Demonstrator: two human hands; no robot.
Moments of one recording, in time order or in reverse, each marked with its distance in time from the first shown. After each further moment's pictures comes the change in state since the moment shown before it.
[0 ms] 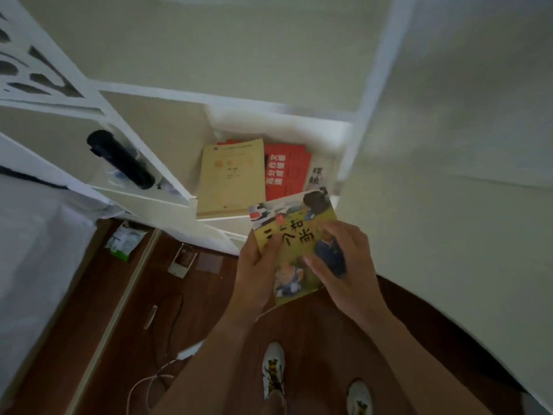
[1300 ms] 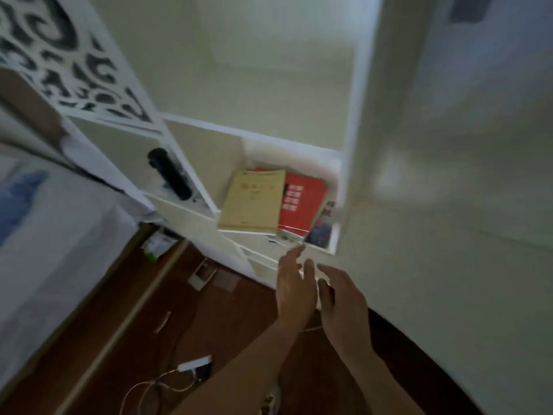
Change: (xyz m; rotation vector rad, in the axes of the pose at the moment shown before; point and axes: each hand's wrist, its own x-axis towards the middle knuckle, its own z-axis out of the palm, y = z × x) left_hand -0.003 -0.041 0.077 0.534 0.382 0.181; right_hand -0.020 0.020 0.001 -0.056 0.006 0.024
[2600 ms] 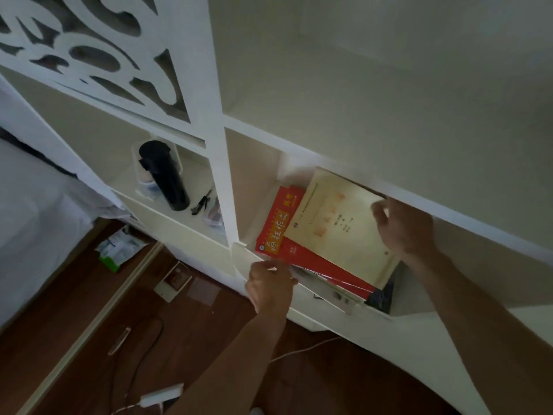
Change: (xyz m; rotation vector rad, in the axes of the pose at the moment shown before) left_hand 0.226 -0.077 -0.084 -0.257 0.074 -0.583; right_hand 0.289 -0.064 0.072 -0.812 -0.112 0.051
